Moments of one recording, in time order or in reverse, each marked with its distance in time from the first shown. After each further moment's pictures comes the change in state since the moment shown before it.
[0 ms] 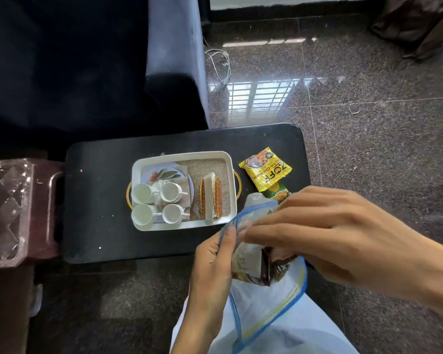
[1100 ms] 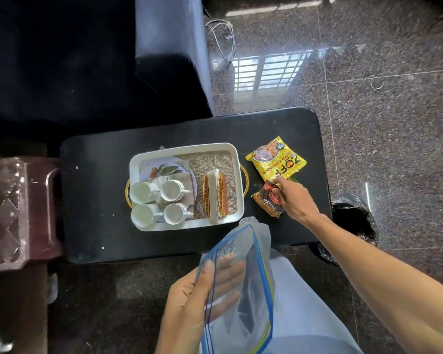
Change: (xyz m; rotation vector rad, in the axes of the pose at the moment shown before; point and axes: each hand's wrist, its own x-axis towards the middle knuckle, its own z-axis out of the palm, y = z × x) left_hand 0.014 -0.011 -0.043 -0.041 0.048 -0.301; right_hand -0.080 0.383 -0.002 -0.117 0.272 0.947
